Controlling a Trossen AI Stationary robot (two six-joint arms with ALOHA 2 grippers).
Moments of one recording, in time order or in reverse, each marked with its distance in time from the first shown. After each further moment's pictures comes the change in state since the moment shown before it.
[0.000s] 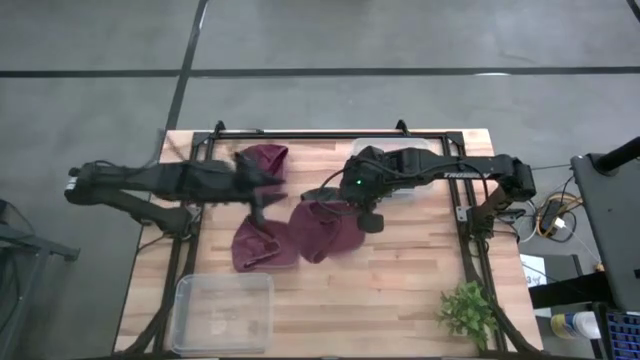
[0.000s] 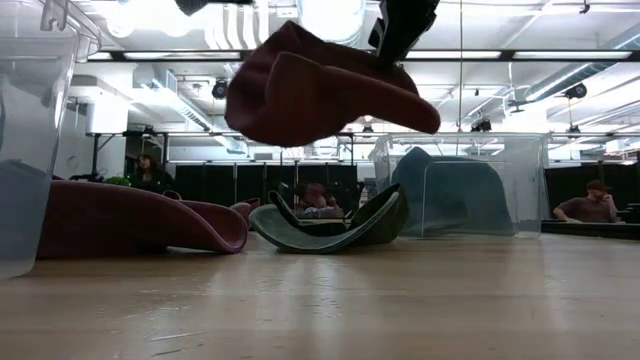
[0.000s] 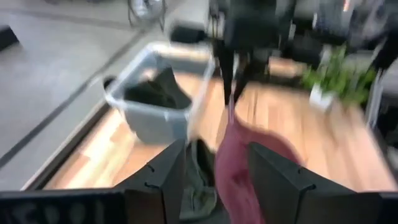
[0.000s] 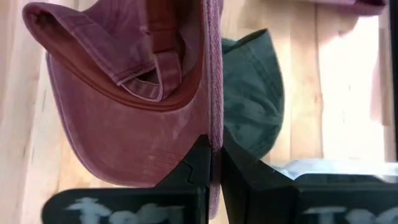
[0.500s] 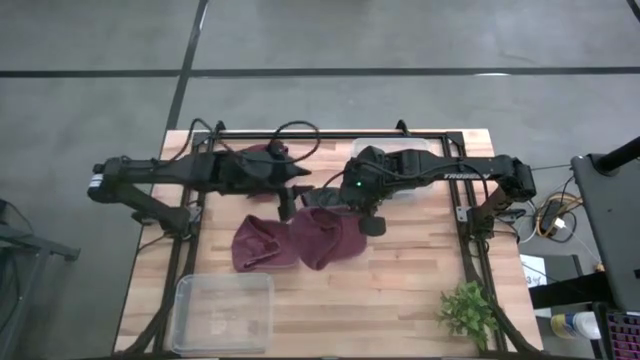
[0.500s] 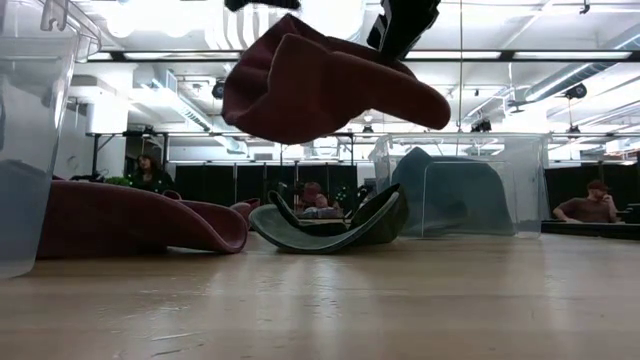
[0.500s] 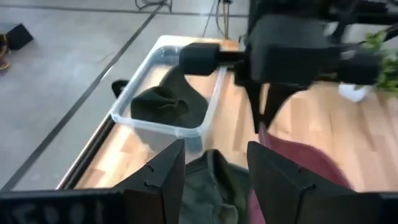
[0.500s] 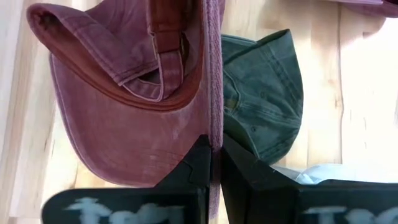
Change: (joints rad) left arm 0.059 0.309 0.273 -0.075 0.018 0.078; right arm 0.013 0.001 -0.002 -0.002 -0.060 -0.009
